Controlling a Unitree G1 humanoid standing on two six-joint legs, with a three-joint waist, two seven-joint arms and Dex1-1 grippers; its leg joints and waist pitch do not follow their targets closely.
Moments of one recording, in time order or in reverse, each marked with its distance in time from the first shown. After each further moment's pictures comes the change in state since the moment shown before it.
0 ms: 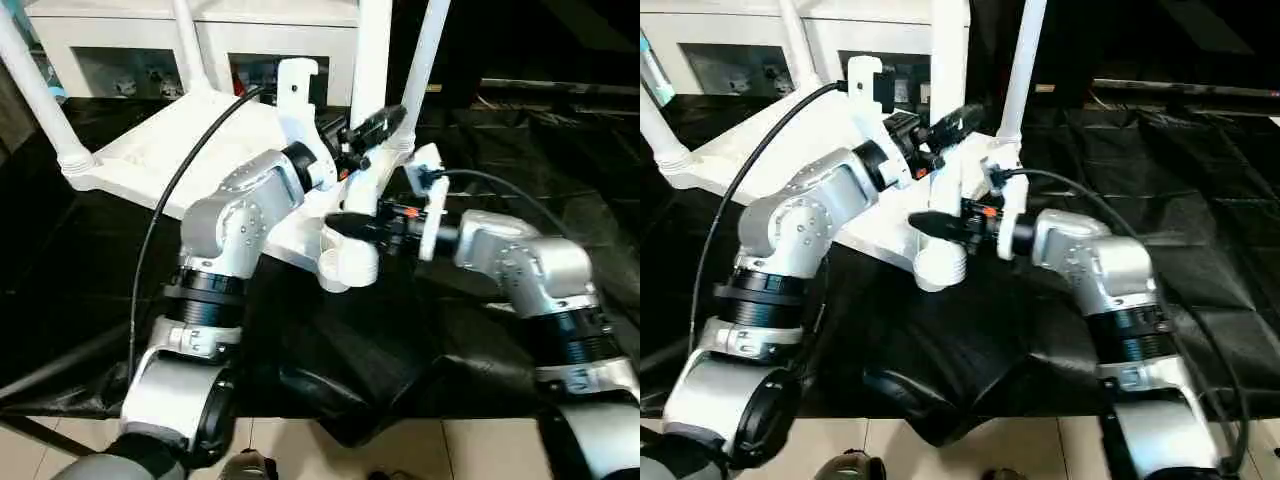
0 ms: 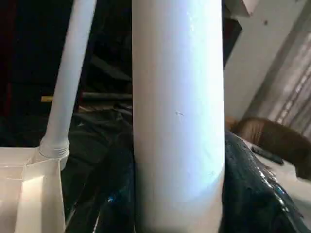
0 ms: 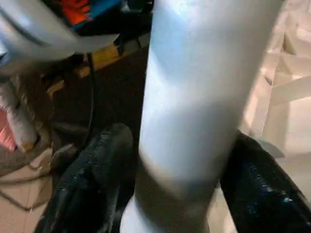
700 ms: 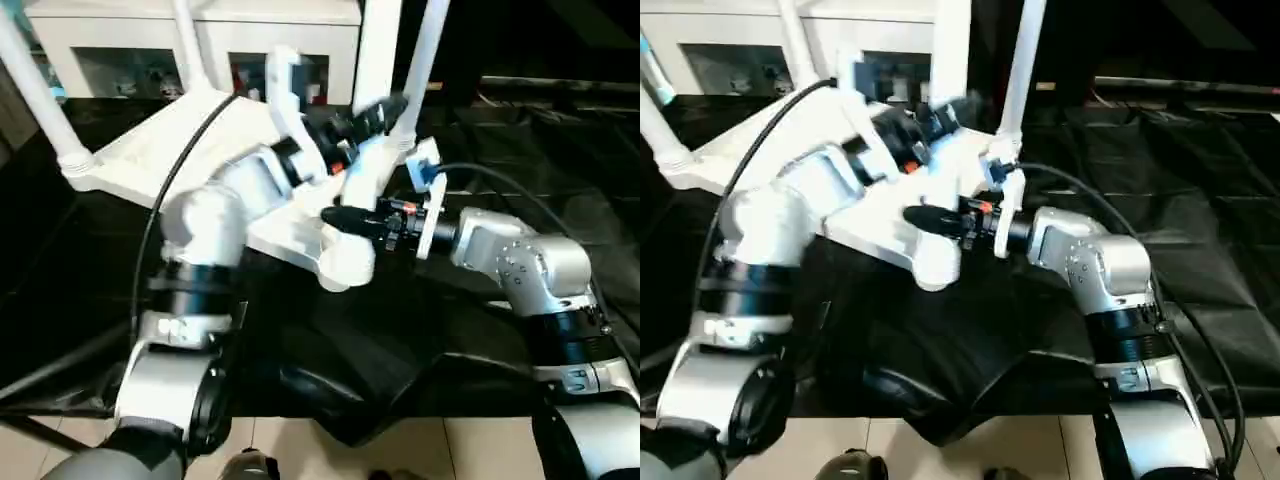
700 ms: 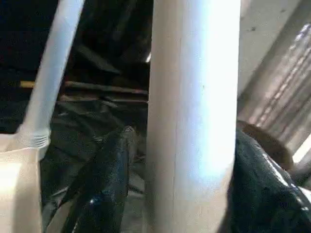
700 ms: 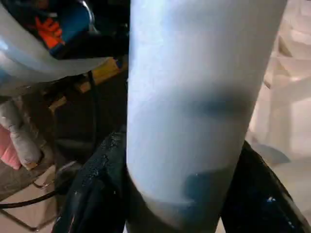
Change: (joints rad) left arm -0.006 -0.029 0.047 0.011 -0.048 0.055 0.032; right arm 0.001 0.073 -0.038 -0.004 0.028 0.035 -0.124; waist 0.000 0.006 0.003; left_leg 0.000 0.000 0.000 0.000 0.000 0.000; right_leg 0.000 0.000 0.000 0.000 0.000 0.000
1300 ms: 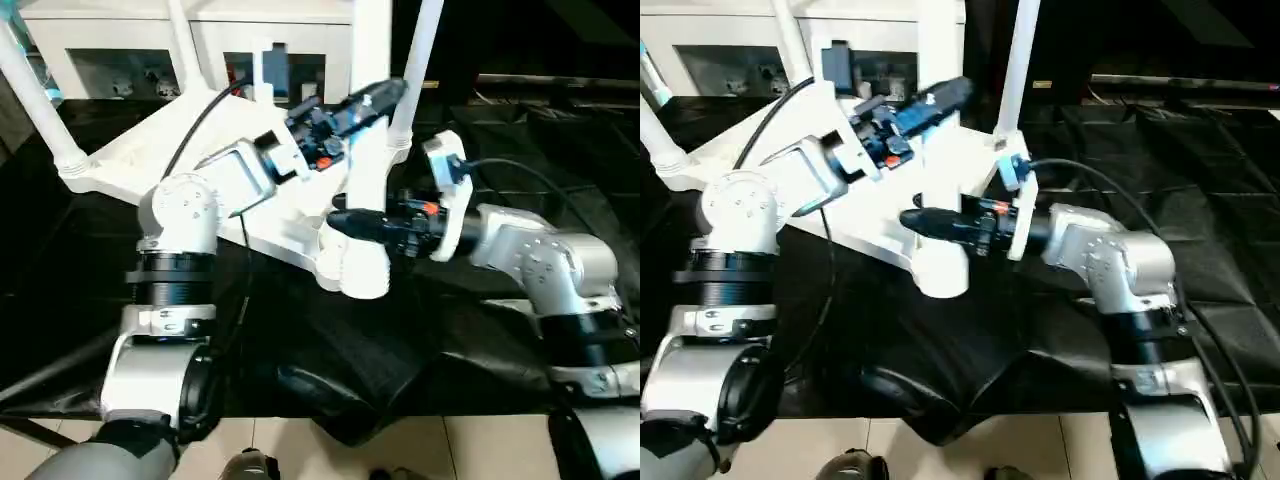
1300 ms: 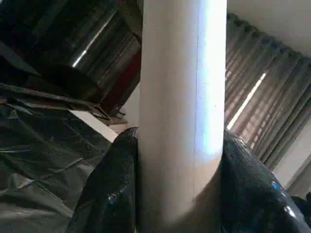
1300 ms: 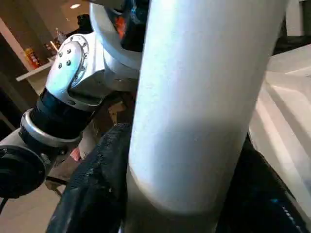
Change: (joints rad) left arm -0.048 0.058 0.145 0.030 -0.278 0.219 -0.234; right arm 0.002 -0.045 -0.013 -0.070 0.124 0.047 0.209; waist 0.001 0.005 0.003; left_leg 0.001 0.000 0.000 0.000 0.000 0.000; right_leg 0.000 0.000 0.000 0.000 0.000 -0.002
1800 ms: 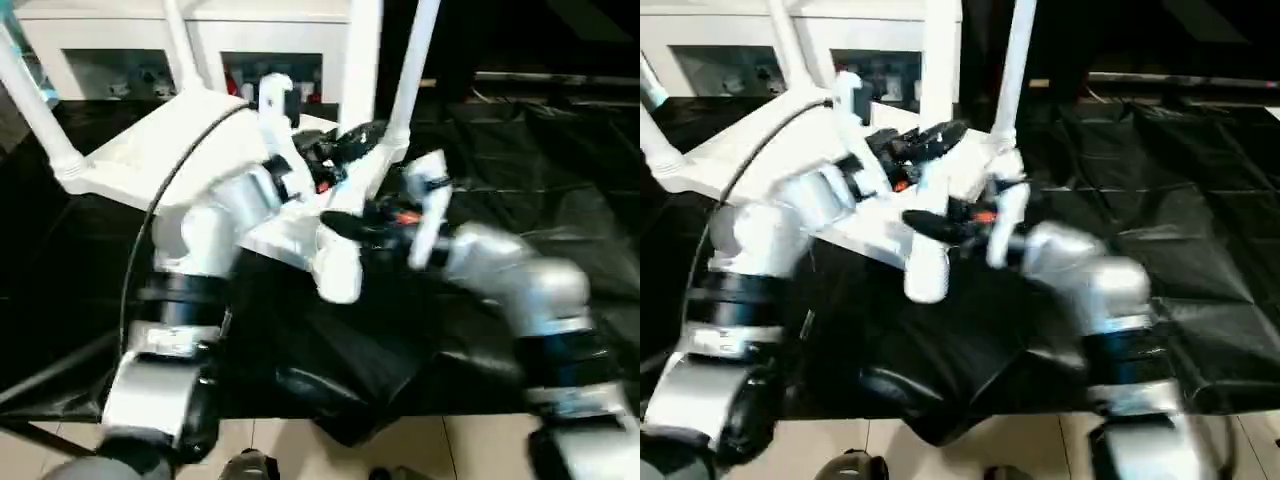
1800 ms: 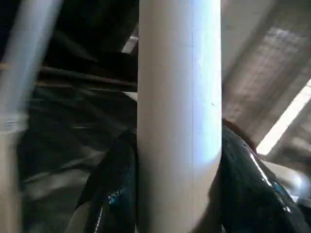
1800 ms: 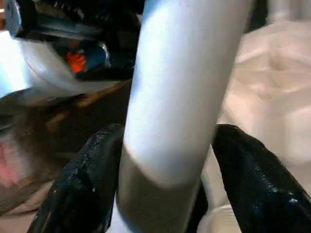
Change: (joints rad) left arm 0.064 0.000 -0.112 -0.033 0.166 -0.104 0.064; right arm 0.073 0.059 -0.018 -0.018 -0.079 -0.063 -0.162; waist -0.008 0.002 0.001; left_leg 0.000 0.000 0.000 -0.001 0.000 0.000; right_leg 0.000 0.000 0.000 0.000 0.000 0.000
